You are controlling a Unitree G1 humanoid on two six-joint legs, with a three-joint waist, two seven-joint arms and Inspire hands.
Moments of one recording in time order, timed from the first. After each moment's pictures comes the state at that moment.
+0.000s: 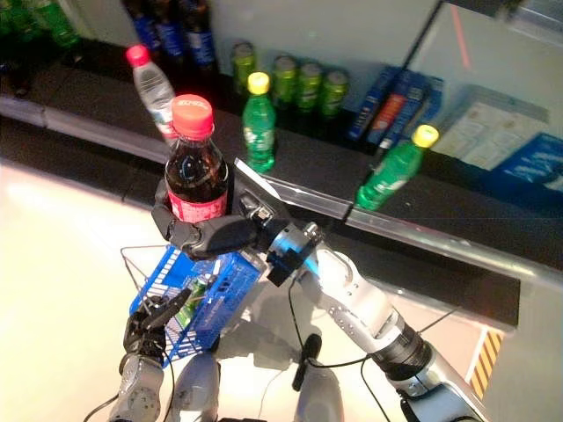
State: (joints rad) left arm 0.04 0.17 -0.04 0.47 -0.77 -0.25 0.21; right arm -0.54 -0.49 0.54 -0.32 0.69 0.11 0.02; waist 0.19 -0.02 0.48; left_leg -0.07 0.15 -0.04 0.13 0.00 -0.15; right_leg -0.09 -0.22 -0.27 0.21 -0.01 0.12
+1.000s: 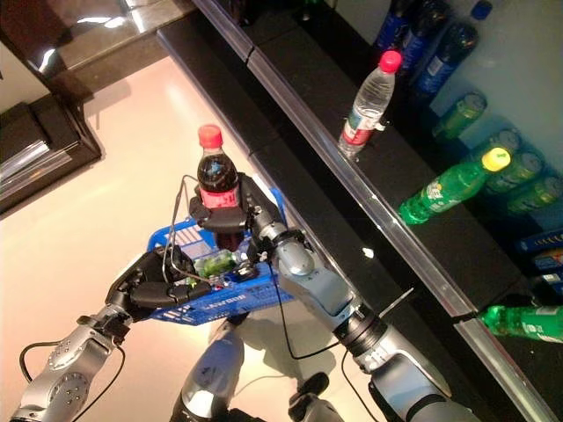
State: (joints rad) left arm 0.12 0.62 -0.10 0.00 -0.85 -0.06 -0.38; right arm -0.63 -0.34 0.63 0.08 0.53 0.14 -0.24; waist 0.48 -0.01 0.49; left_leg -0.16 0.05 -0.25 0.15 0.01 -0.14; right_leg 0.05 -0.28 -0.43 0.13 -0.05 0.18
